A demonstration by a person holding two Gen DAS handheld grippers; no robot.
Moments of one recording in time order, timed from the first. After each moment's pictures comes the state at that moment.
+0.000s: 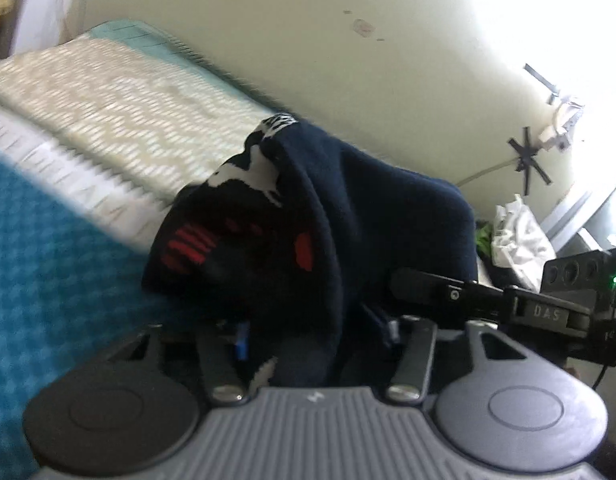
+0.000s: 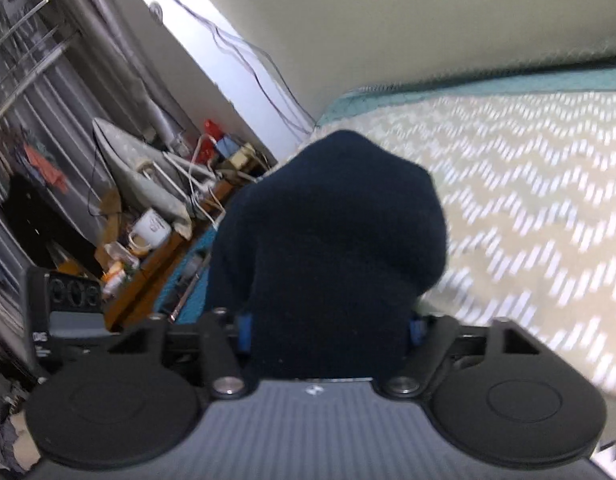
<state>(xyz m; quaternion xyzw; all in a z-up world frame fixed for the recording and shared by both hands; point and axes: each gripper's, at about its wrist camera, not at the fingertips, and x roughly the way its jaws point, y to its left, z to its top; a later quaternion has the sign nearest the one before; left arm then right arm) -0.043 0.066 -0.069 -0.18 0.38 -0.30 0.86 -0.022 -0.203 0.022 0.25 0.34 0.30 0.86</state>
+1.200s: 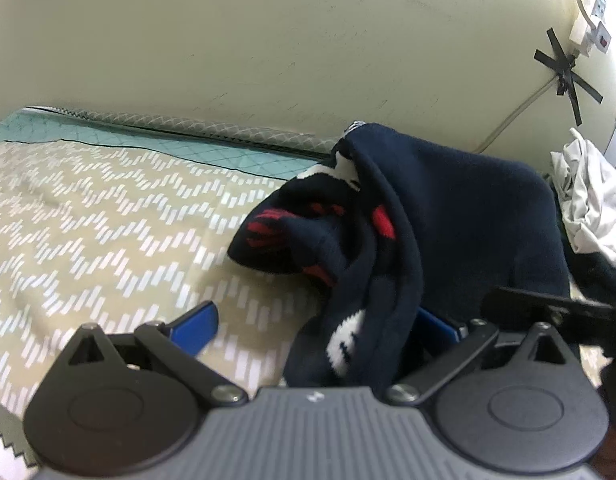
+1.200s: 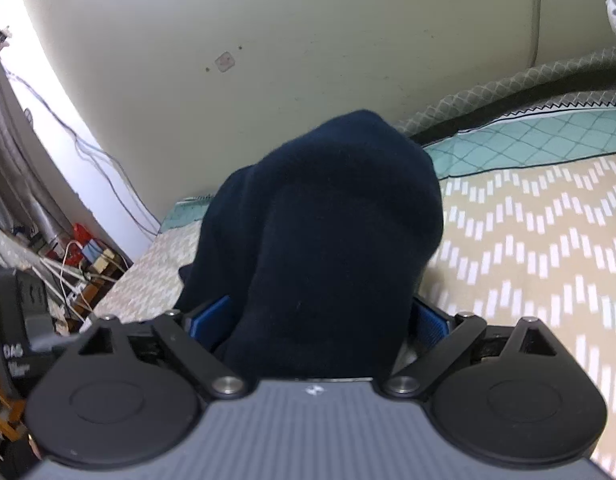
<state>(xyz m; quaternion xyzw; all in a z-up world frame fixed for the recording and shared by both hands) 0.044 -0.132 -0.079 -0.01 0.36 -0.25 0.90 -0.003 -0.339 0.010 0.24 0.31 0.10 0.92</state>
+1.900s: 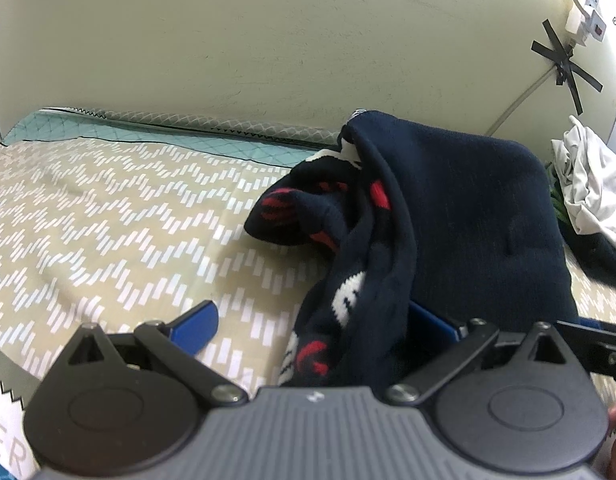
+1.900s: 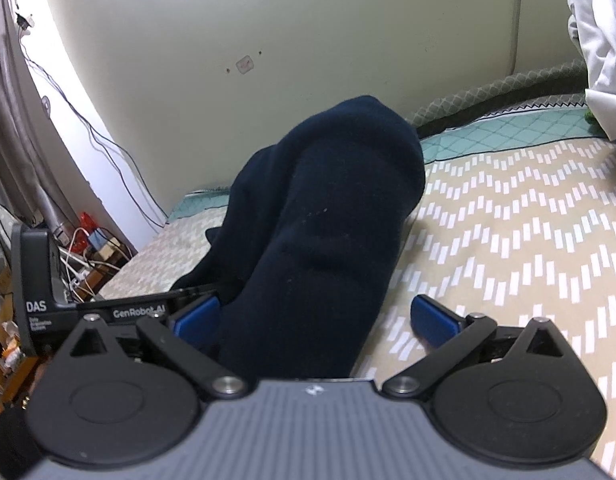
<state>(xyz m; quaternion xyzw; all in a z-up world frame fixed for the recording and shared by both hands) 0.019 -0.120 -0.081 0.00 0.35 -0.23 0.91 -0.047 -0.336 0.009 0.23 0.29 0.09 0.93</state>
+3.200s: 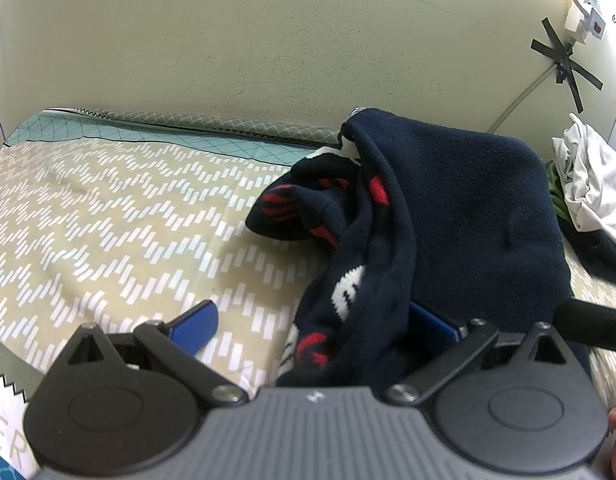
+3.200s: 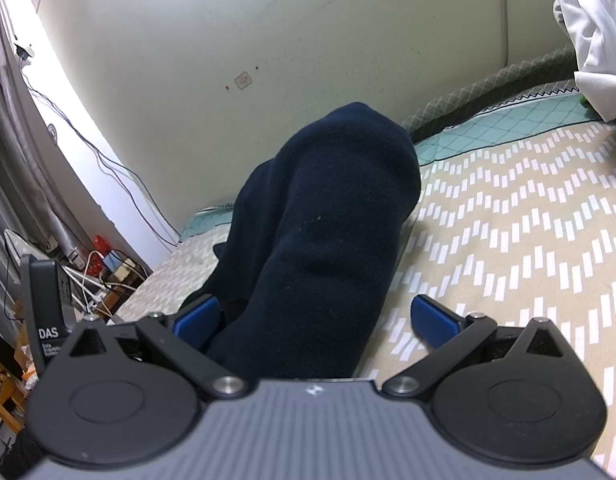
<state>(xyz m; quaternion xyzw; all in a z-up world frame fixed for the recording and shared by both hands) 0.016 -0.119 -0.081 0.01 0.35 -0.23 0.91 -0.053 -0.347 0.005 0.28 0.27 0.10 0.92</state>
